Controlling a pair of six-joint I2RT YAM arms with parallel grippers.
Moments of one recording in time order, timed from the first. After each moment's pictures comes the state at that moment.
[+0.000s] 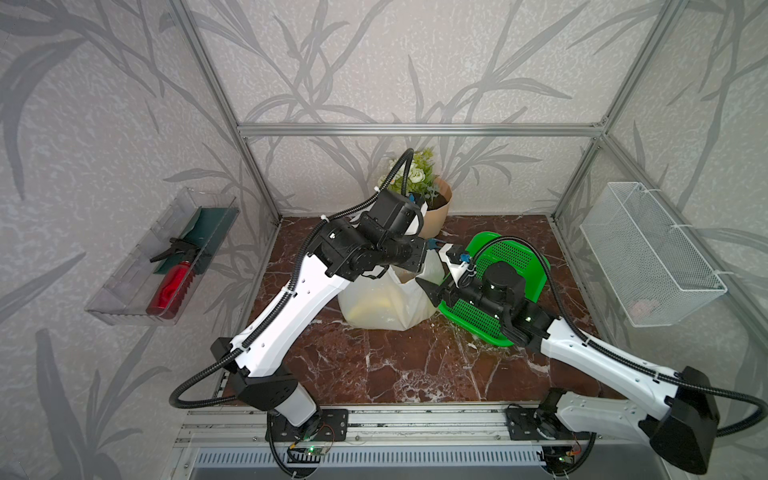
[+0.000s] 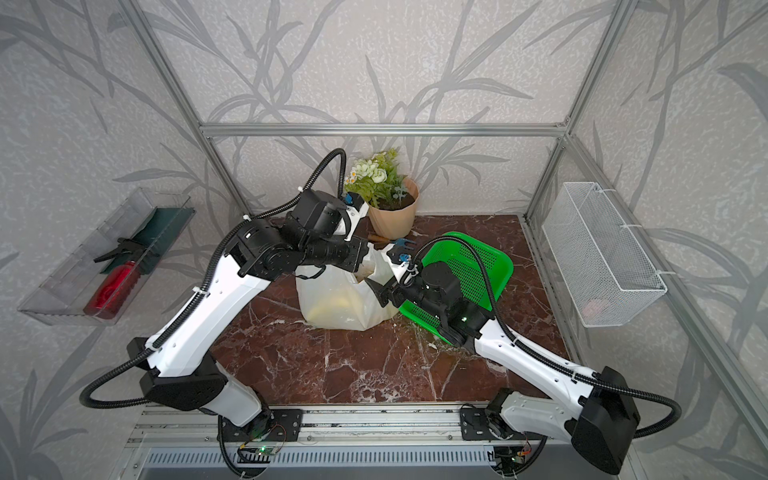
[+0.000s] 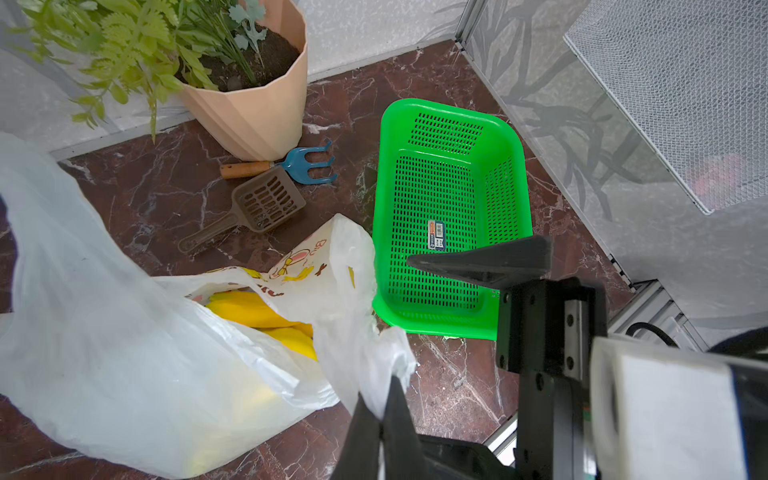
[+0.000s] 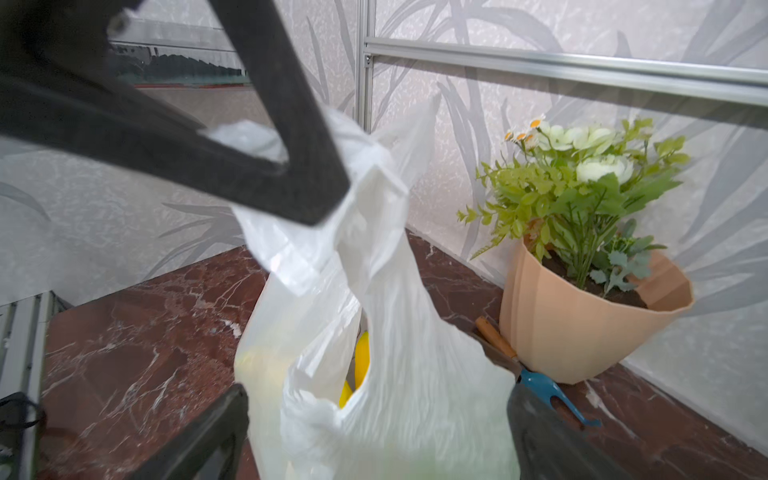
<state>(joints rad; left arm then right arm) -0.79 1.61 2.09 -1.24 -0.05 -0.32 0.80 1.20 0.88 0.21 -0.02 -0.08</state>
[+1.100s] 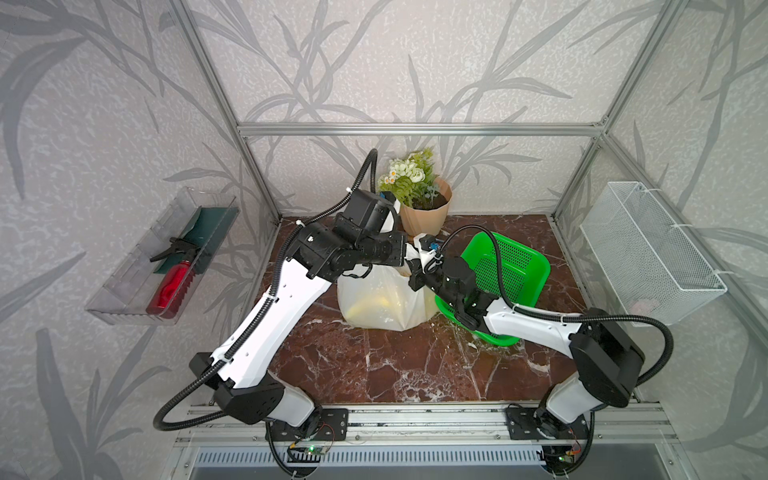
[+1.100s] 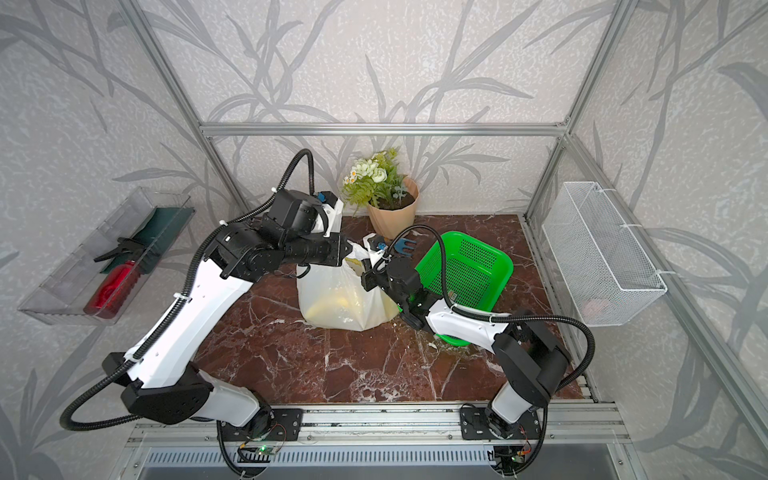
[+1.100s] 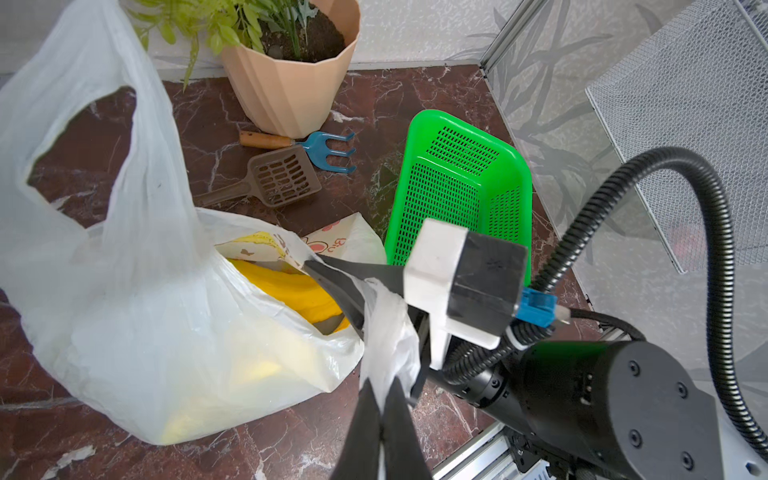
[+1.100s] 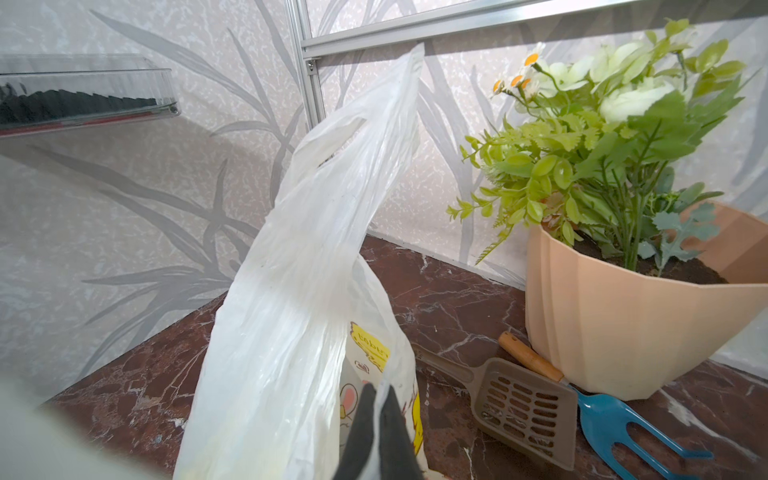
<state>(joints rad) -0.65 1.47 1.90 -1.16 0.04 -0.46 0.82 1.60 0.95 0.57 0.10 0.13</state>
